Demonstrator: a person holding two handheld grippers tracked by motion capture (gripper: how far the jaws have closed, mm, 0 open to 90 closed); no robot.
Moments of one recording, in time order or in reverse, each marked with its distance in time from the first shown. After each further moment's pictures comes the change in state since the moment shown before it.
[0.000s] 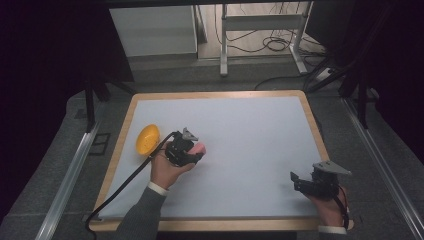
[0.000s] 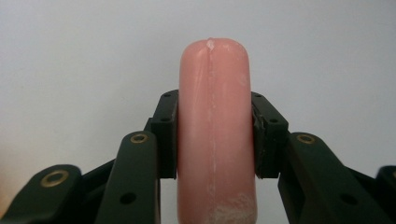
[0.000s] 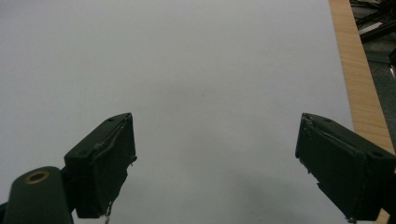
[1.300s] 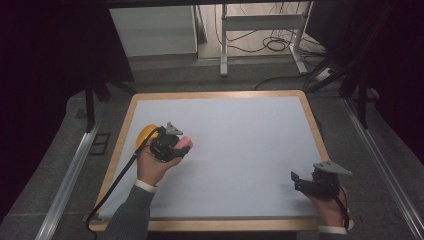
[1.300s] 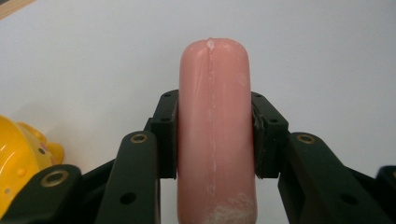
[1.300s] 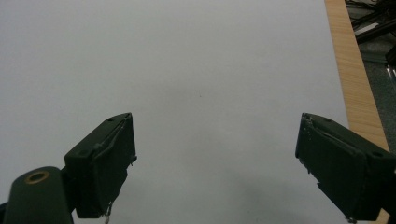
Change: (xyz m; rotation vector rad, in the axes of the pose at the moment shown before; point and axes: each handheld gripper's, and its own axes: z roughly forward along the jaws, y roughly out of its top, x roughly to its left) left arm 0.028 -0.010 -0.025 -0.034 0.069 -0.050; right arm -0.001 0.000 -0.001 -0.004 -0.010 0.002
